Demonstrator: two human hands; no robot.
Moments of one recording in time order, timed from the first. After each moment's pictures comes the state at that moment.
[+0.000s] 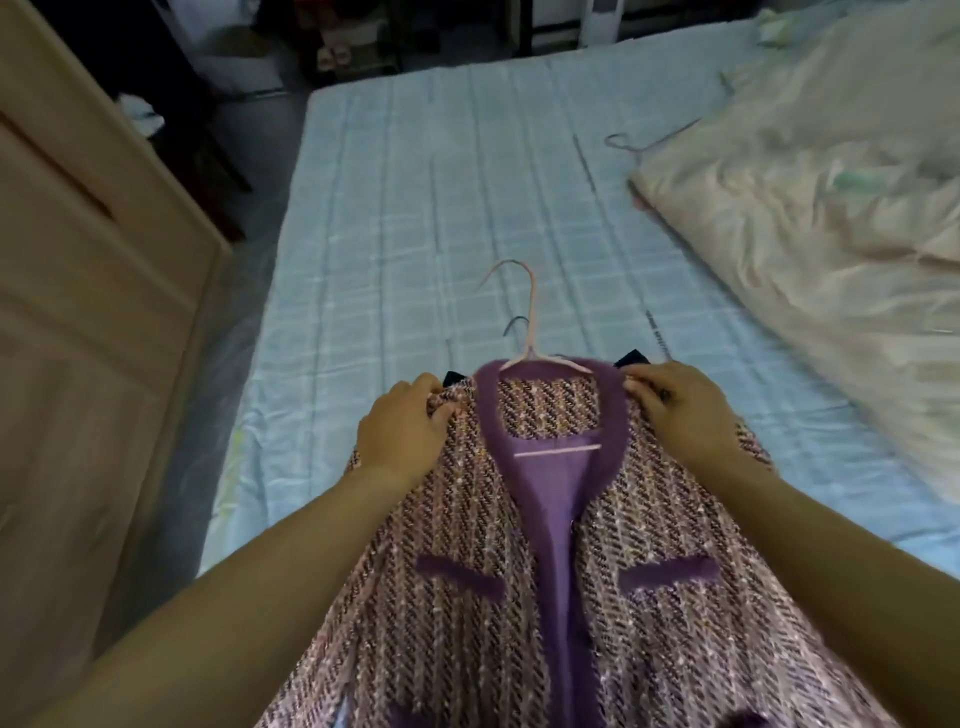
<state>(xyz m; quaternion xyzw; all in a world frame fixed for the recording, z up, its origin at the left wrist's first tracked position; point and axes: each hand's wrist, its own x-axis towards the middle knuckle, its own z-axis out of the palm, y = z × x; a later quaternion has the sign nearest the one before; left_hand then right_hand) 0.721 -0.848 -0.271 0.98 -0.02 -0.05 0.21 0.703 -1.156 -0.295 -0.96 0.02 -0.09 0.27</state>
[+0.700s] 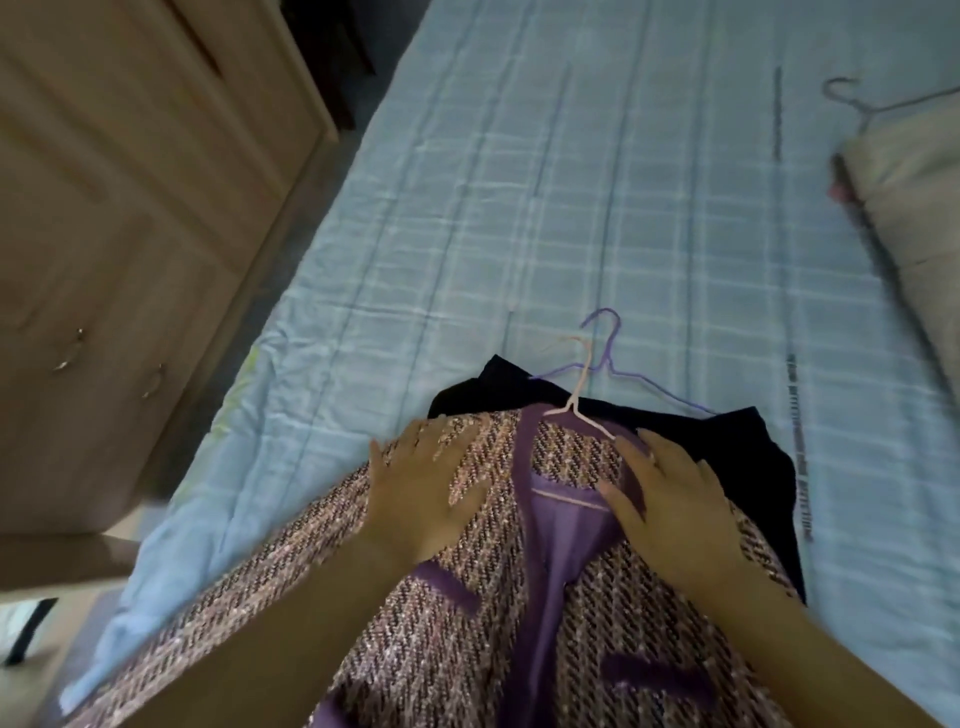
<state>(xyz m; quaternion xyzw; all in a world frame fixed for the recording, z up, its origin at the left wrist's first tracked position) 0.714 -0.864 -0.388 0.99 0.03 -0.15 0.05 0.760 -1.131 -0.400 -0.98 -0.14 0.11 0.11</state>
